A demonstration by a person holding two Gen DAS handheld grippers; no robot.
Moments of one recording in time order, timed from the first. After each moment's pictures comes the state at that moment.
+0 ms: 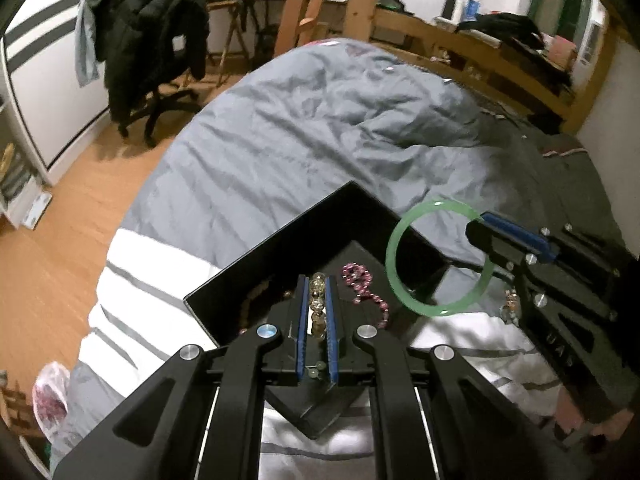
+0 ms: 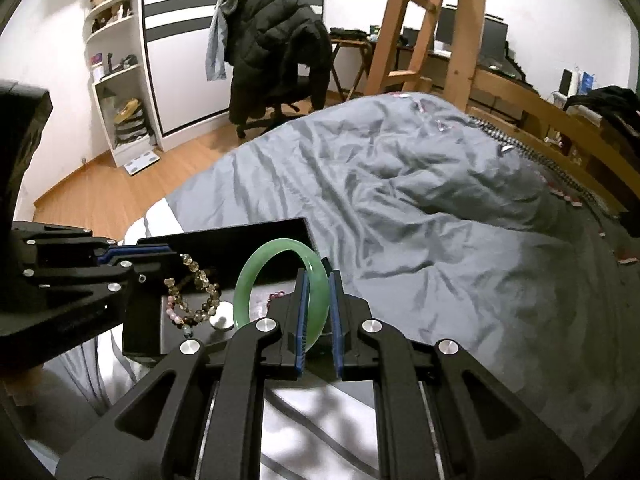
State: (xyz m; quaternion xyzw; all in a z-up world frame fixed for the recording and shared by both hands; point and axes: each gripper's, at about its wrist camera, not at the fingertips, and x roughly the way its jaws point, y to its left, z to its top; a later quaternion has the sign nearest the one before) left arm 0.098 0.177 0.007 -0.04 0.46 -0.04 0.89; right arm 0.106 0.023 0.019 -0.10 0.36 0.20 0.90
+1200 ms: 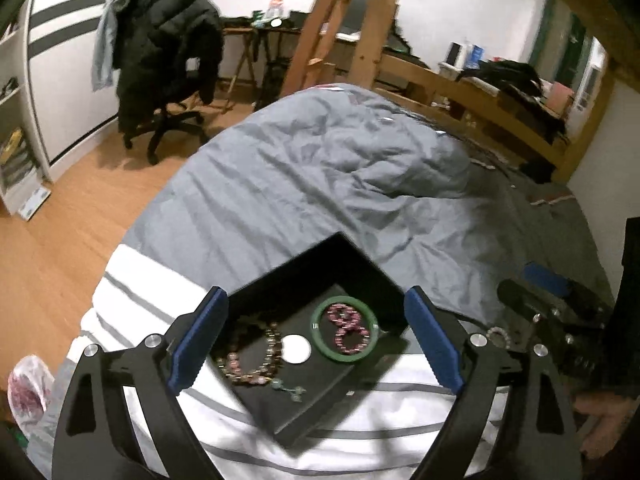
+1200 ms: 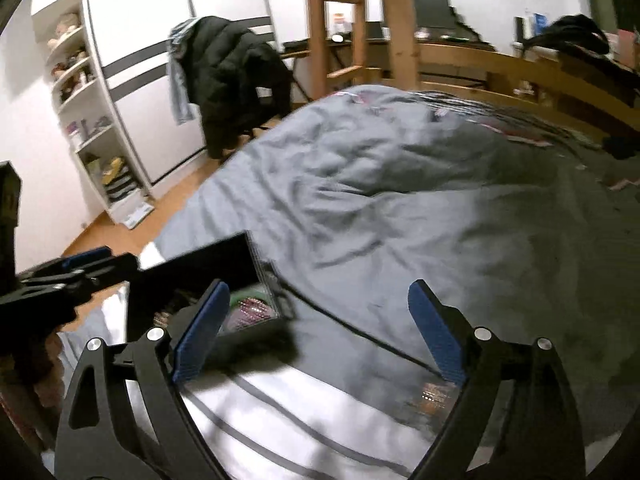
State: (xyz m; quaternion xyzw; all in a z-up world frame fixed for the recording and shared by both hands) left arm 0.085 0.168 0.035 -0.08 0.39 -0.04 0.92; right arm 0.102 -0.077 0.032 0.03 0.37 0.15 0.92
